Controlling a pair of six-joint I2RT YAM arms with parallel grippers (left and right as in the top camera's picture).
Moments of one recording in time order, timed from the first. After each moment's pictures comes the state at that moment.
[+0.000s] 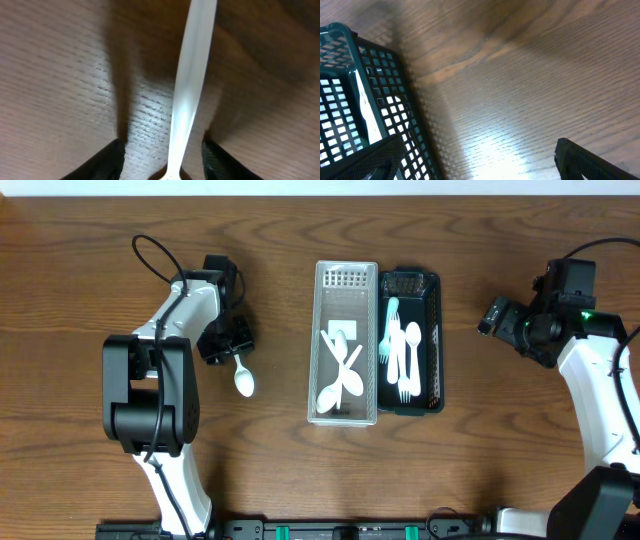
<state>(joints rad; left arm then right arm) -0.07 2.07 1.42 -0.98 0.02 -0.47 -0.14 1.52 1.17 -0.79 -0.08 0.37</state>
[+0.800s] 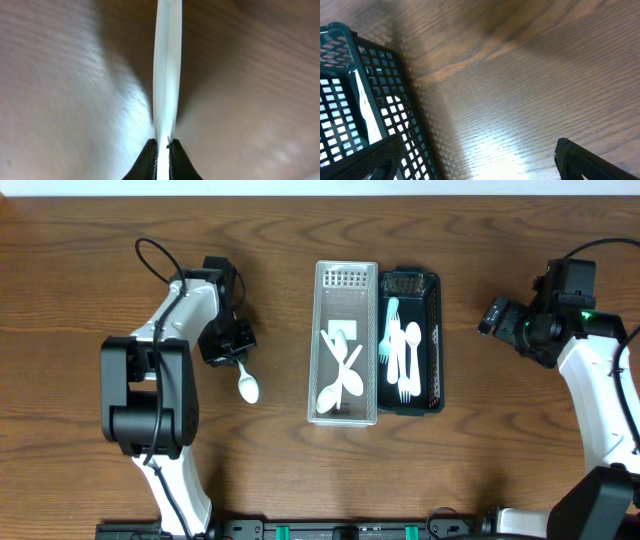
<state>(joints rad) -0.08 2.04 1.43 -1.07 0.13 -0.42 -0.14 1.52 1.17 -0.79 -0.08 0.37</state>
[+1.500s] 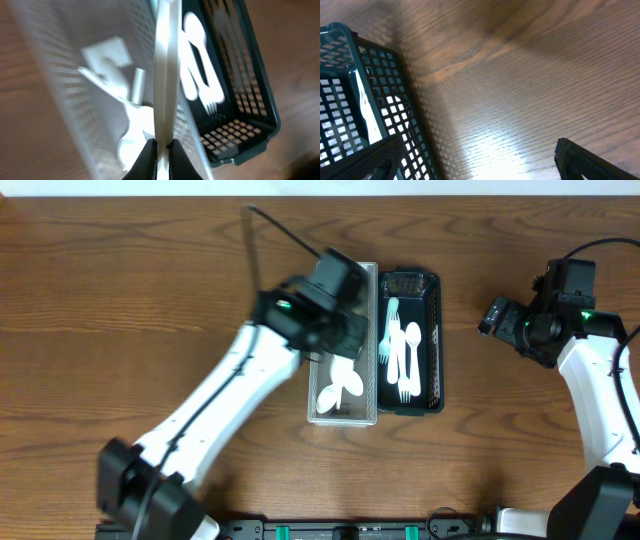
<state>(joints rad) -0.66 1.71 1.53 -0.93 0.13 -0.28 -0.14 1.52 1.17 -0.79 -0.08 0.37</state>
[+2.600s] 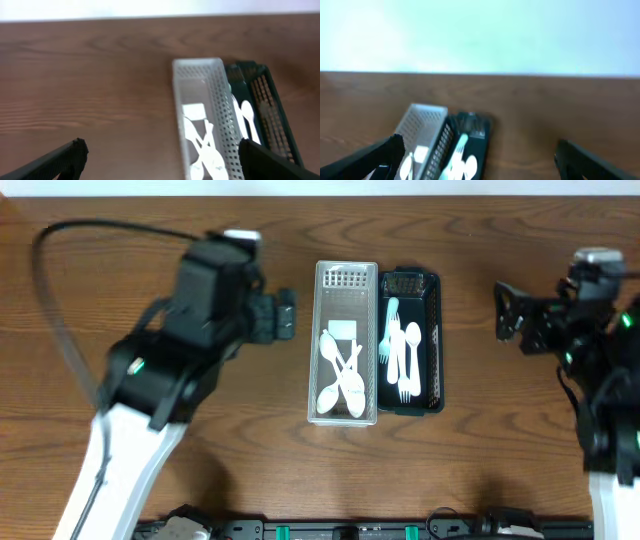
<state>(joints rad) -0.41 1.24 1.53 -1.00 -0.12 -0.25 -0.13 0.94 1.17 -0.59 -0.34 0.07</state>
